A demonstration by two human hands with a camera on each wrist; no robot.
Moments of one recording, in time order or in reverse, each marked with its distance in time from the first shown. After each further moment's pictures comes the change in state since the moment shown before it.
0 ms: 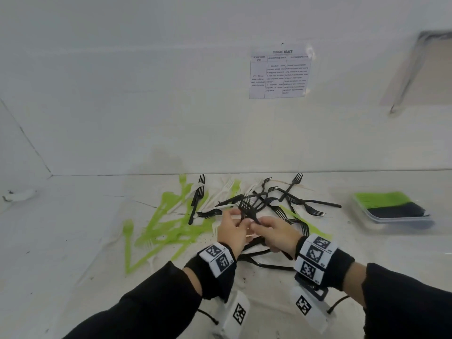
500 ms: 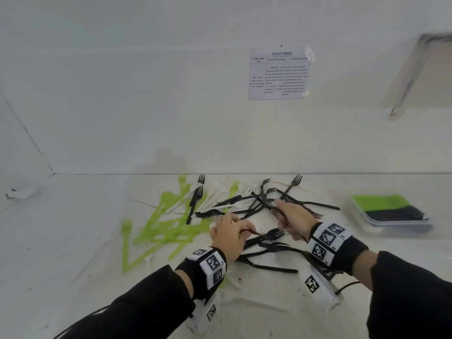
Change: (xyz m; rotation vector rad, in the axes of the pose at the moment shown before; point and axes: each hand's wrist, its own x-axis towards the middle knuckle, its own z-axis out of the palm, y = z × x) left_hand 0.008 -0.015 -0.014 0.929 -0.145 0.434; right_hand 0.002 -0.013 -0.051 0.109 0.132 0.221
